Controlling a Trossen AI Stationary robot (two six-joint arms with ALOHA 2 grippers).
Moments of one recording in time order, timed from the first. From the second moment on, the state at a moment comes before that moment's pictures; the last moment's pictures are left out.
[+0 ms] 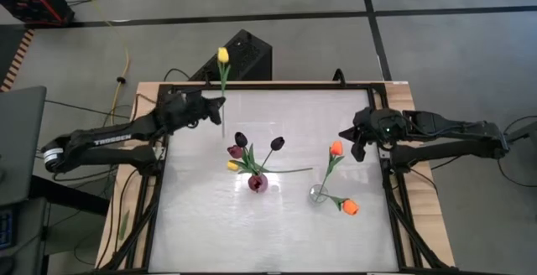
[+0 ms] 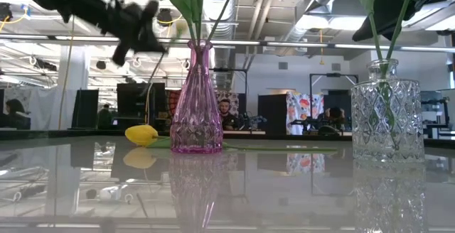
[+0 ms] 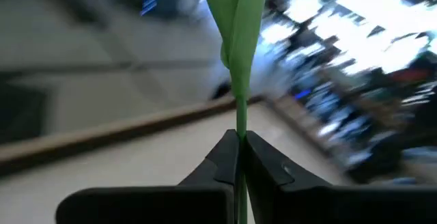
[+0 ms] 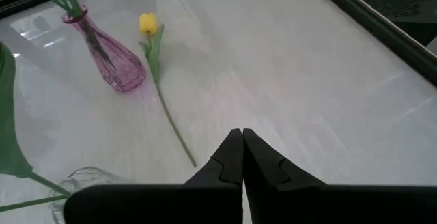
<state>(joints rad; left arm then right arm) 0.46 0.89 0.51 0.24 -0.20 -0.52 -0.07 0.68 0.76 -0.75 0.18 0.33</state>
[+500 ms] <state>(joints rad) 0.31 0.97 0.62 0.88 -0.05 -0.38 -0.15 0.68 0.89 -0.70 0.24 0.19</state>
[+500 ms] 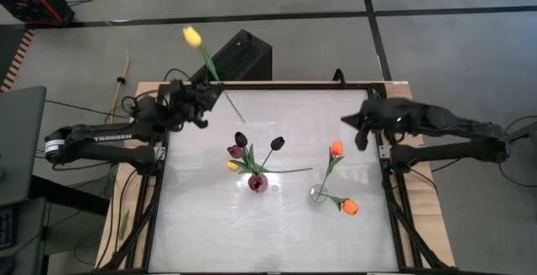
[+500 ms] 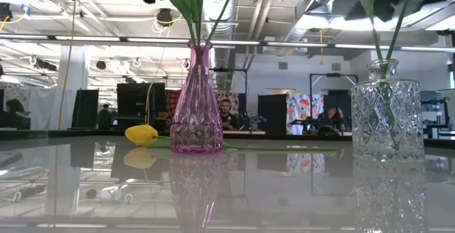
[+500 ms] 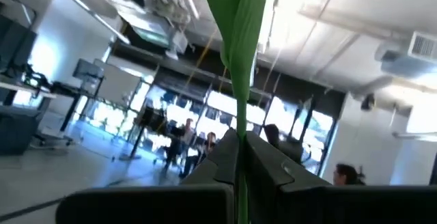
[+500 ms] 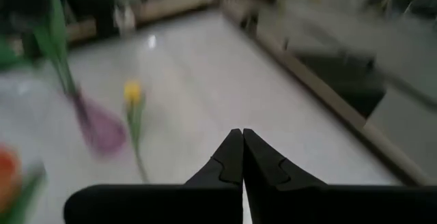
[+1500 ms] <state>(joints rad) 0.28 1.74 1.68 0.27 0.28 -0.24 -0.28 1.13 1.52 -0.36 -0.17 -0.07</state>
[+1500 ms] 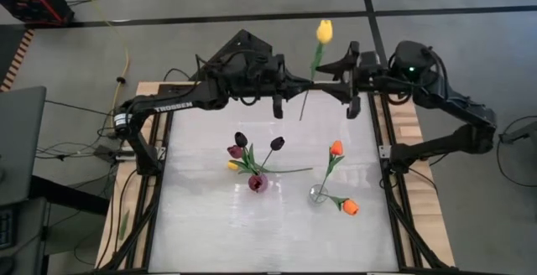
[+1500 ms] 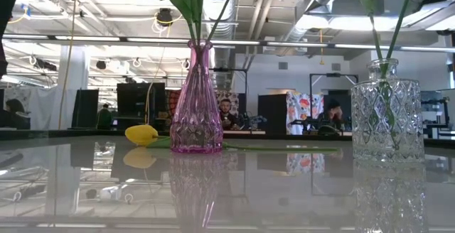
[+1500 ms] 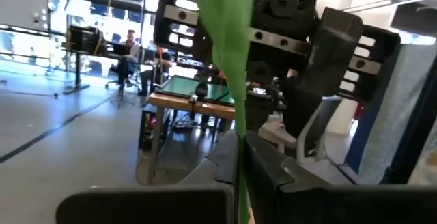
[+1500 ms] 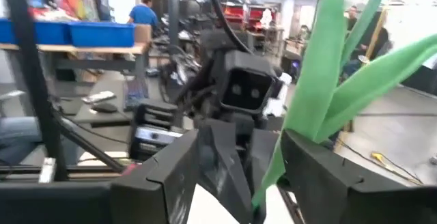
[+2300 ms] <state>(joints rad) 0.27 1.72 1.68 0.14 0.26 -0.14 -0.29 1.14 1.52 -0.52 -0.05 -0.13</state>
